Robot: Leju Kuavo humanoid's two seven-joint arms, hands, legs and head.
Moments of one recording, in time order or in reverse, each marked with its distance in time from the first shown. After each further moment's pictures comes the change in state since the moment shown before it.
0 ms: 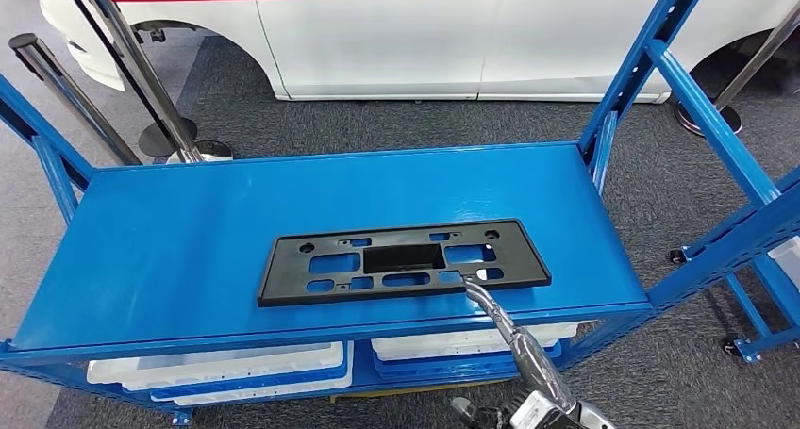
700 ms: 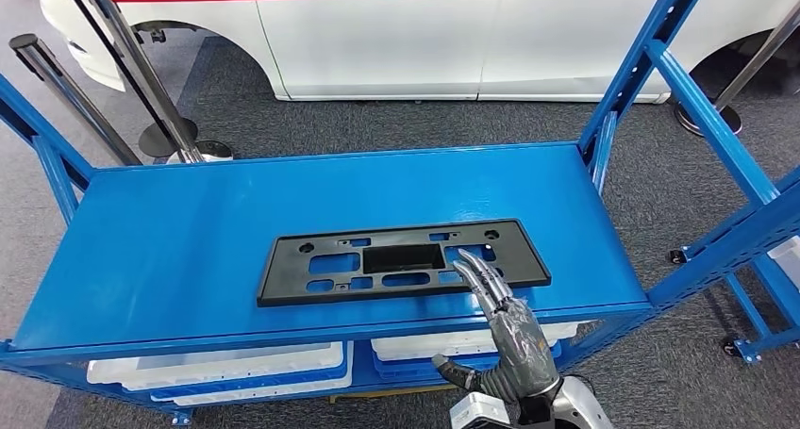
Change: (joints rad) left arm -0.001 0.000 -0.022 -0.008 -0.015 -0.004 0.016; right arm -0.067 0.066 0.014 0.028 0.307 -0.118 0.055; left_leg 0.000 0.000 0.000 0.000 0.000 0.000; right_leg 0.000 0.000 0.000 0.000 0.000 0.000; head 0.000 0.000
